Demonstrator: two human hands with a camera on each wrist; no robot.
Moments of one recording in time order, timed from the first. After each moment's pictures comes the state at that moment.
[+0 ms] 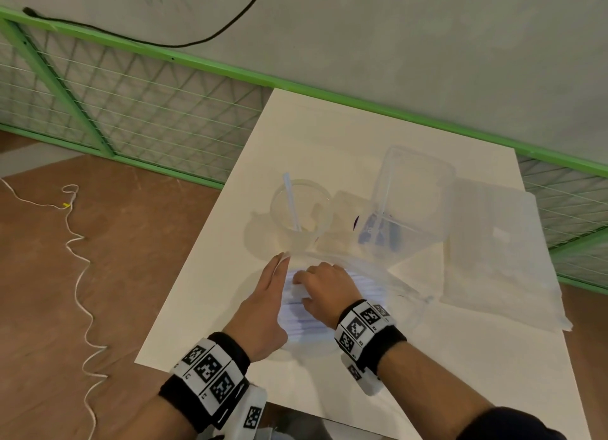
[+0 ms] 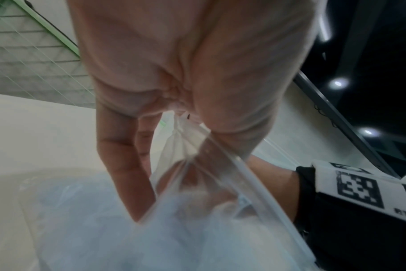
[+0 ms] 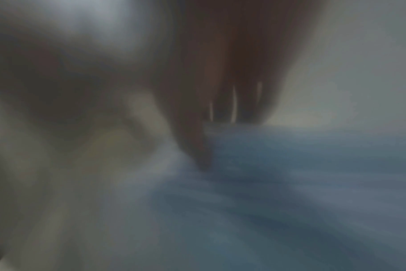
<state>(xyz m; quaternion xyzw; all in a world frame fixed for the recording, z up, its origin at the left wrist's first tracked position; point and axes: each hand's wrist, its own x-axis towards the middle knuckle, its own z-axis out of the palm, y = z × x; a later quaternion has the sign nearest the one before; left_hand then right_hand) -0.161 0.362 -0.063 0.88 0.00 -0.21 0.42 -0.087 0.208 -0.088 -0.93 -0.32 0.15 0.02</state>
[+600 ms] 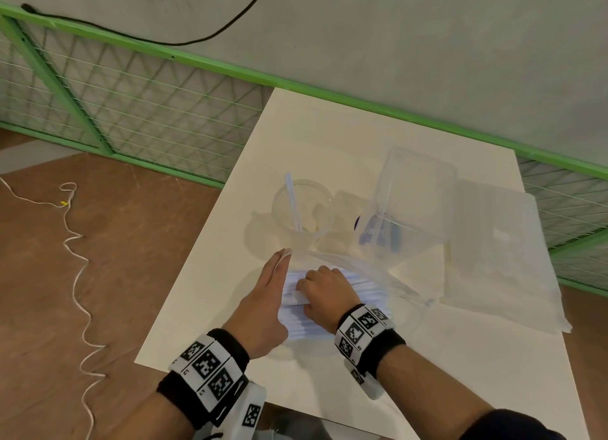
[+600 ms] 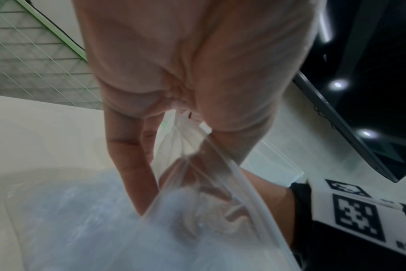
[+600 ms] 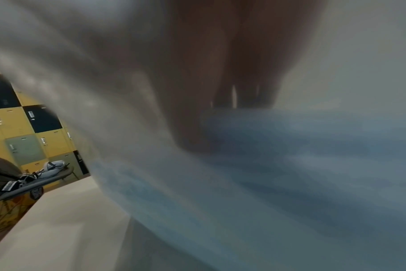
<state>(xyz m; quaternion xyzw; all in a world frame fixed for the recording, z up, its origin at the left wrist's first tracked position) -0.157 0.366 -0.062 0.88 0.00 -0.21 0.43 -0.093 0.209 -0.091 -0.93 -0.34 0.16 -0.01</state>
